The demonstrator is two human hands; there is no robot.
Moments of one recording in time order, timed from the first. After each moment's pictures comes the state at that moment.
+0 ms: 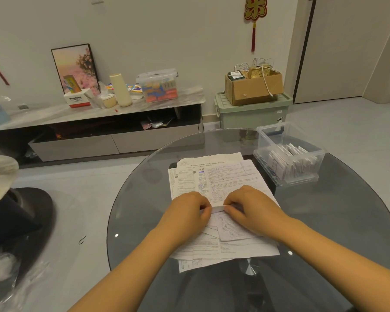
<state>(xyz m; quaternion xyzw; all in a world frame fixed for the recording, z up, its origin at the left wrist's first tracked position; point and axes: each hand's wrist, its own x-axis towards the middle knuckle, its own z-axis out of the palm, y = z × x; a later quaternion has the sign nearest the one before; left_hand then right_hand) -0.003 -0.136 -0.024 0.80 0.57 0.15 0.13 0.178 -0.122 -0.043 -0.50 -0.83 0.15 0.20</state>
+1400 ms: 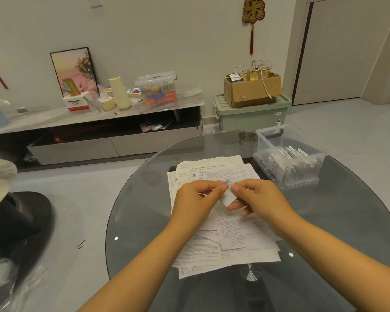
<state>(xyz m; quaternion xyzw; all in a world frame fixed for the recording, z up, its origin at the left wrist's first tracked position) 0.023 -0.129 -0.007 0.63 0.54 0.43 0.36 0.175 -0.129 -0.011 -0.57 -0.53 0.48 0.40</state>
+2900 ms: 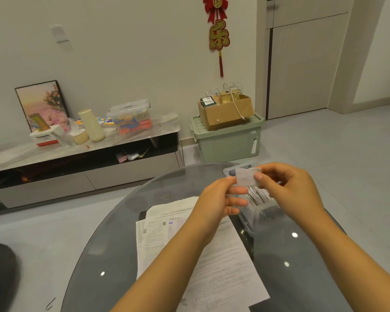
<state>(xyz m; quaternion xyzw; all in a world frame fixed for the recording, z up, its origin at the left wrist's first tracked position) 0.129 -0.066 0.062 0.53 0.45 0.38 0.61 0.282 -0.080 0.047 -0.57 -0.58 0.21 0.55</state>
